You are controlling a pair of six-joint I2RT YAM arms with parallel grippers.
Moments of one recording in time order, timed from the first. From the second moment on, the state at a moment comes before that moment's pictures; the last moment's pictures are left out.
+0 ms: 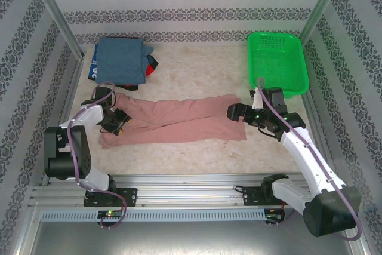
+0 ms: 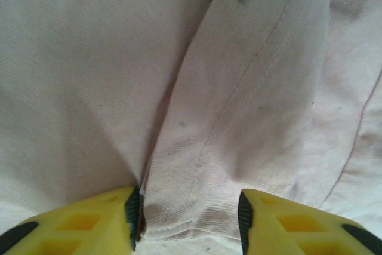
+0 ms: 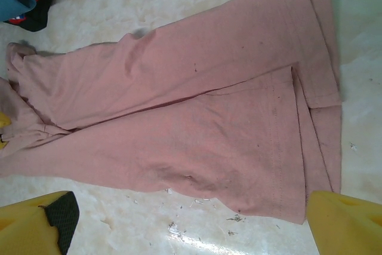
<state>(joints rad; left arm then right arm) 0.11 1.53 0.88 -0.67 0.24 -0.82 0.18 1.03 0.83 -0.66 -0.36 0.41</state>
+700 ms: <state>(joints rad) 0.11 1.57 0.97 -0.58 0.34 -0.86 0.18 1.07 0.83 -0.62 -0.36 0.41</state>
